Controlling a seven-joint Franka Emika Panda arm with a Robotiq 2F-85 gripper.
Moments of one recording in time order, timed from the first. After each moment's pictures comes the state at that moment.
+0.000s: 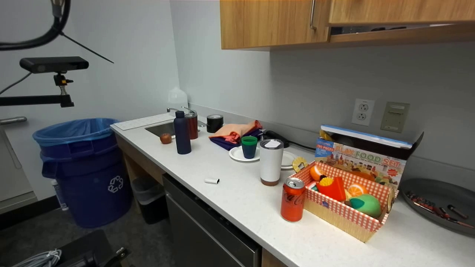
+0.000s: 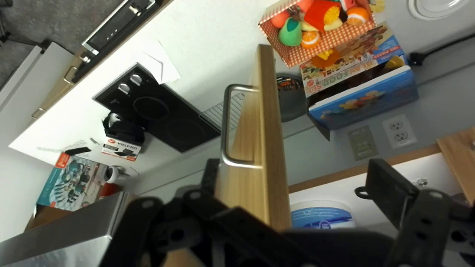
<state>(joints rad) -0.28 -0.46 0.00 -1.68 -0.23 1.77 0.34</state>
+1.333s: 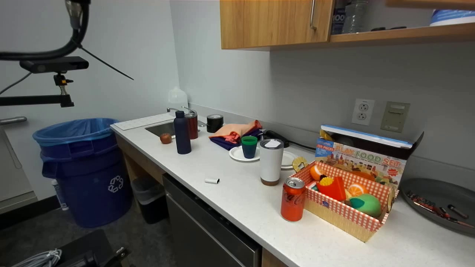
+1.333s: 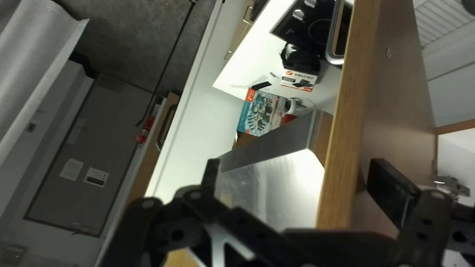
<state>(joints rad) -0.29 -0.40 -0.01 -1.60 -0.83 1.70 0.67</state>
